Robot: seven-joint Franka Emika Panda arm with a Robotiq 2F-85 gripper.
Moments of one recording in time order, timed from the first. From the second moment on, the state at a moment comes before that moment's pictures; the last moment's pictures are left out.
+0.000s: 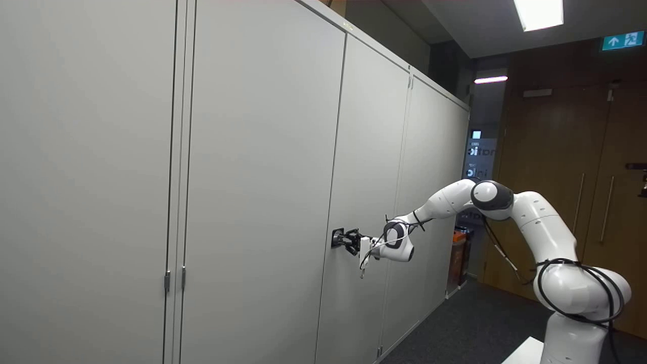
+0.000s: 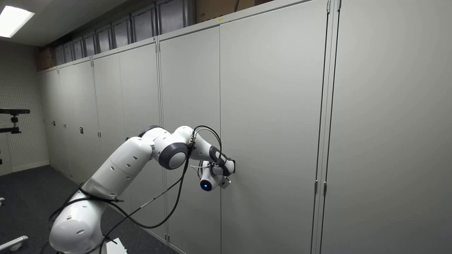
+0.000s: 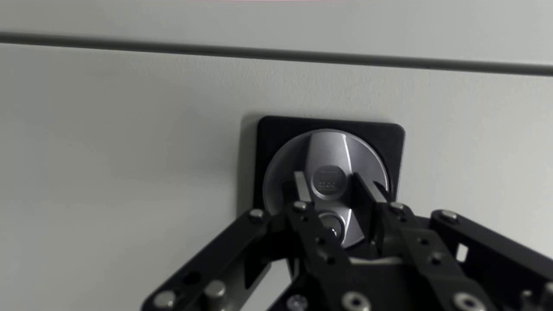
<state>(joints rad) -0.37 0.74 0.58 -1.67 2.60 2.49 -1.60</state>
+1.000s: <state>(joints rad) -0.36 0.75 0.60 -1.61 2.60 2.58 -1.59</state>
